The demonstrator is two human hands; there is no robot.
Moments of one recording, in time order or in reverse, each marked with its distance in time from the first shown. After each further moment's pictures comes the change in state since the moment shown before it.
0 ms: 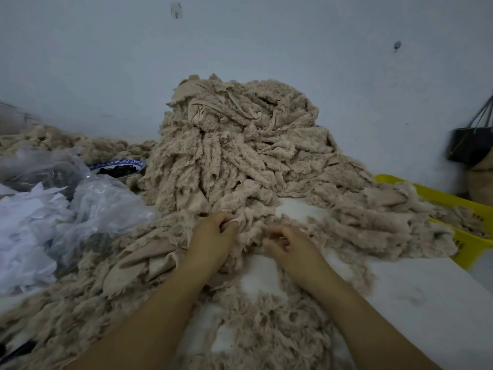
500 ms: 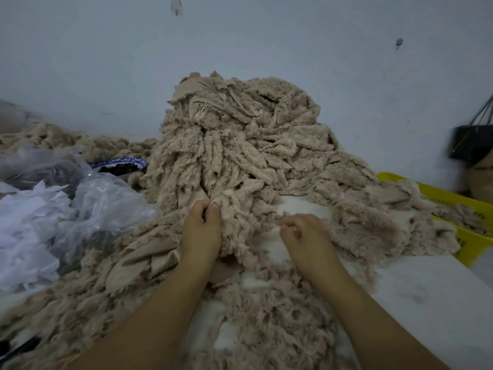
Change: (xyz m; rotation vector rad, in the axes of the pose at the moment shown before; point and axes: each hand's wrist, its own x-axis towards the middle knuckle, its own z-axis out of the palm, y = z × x) left_hand 0.005 -0.006 0.002 -0.316 0.319 -0.097; right_hand 0.001 -0.009 -0.013 -0.144 0.160 0.069
